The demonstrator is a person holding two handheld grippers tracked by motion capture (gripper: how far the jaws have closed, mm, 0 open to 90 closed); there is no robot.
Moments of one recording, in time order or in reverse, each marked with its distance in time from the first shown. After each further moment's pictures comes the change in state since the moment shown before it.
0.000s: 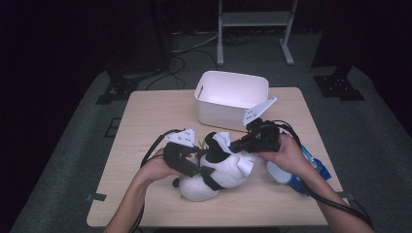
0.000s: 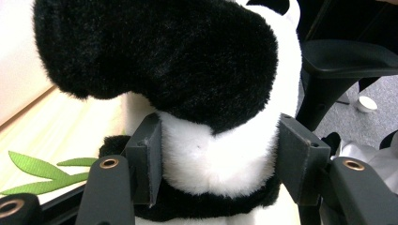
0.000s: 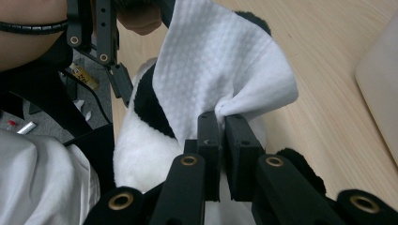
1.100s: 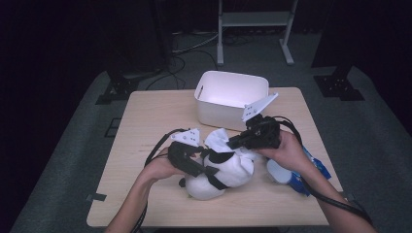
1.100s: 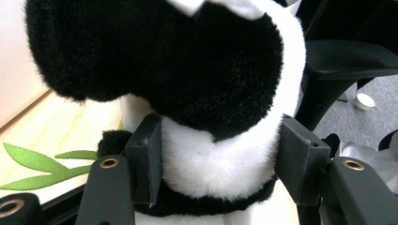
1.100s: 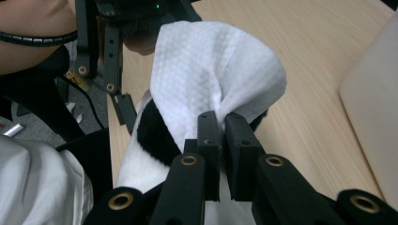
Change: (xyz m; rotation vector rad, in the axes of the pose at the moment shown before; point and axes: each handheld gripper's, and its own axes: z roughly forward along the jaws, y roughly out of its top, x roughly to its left) left arm 0.000 0.008 0.009 0.009 -0.010 0.009; right arm 0.006 0.011 -0.010 -0.018 -0.033 -0.034
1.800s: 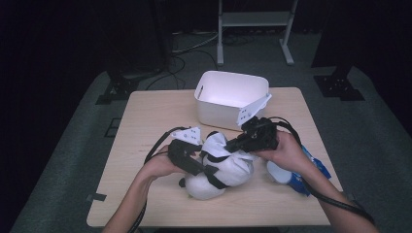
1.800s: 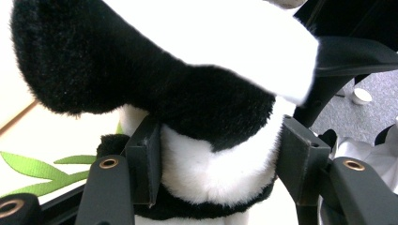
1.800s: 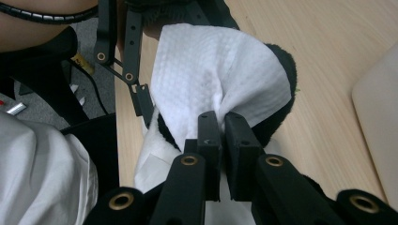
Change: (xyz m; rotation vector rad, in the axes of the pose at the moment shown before) left arm 0.002 0.005 0.000 0.023 -0.011 0.007; right arm 0.010 0.009 0.003 0.052 0.019 -0.060
